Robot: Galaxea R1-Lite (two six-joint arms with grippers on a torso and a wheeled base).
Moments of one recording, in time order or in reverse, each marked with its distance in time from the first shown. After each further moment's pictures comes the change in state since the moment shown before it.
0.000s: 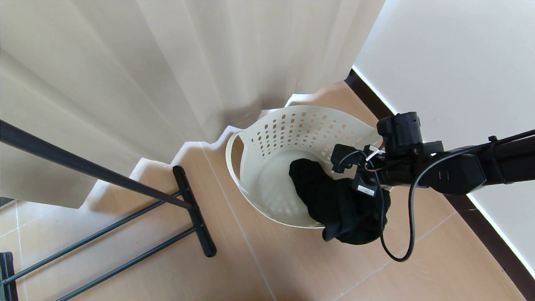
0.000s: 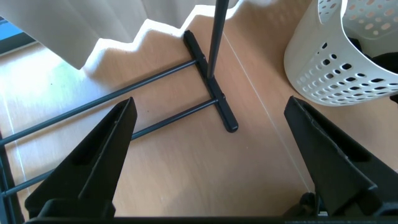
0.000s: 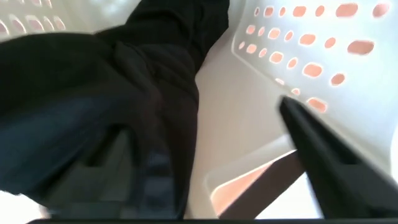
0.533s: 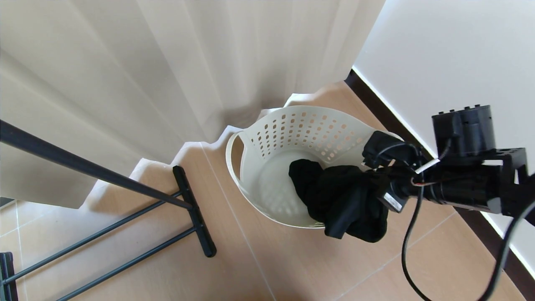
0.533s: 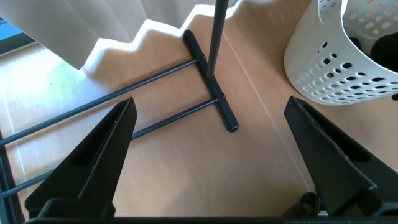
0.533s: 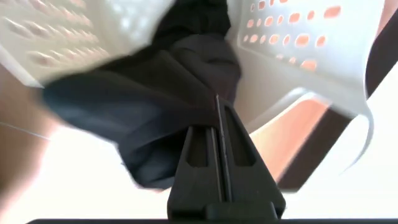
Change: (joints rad) left arm 0.000 0.000 0.001 0.000 -0.001 0.003; right arm 0.085 -0.345 0.277 0.000 0.001 0.338
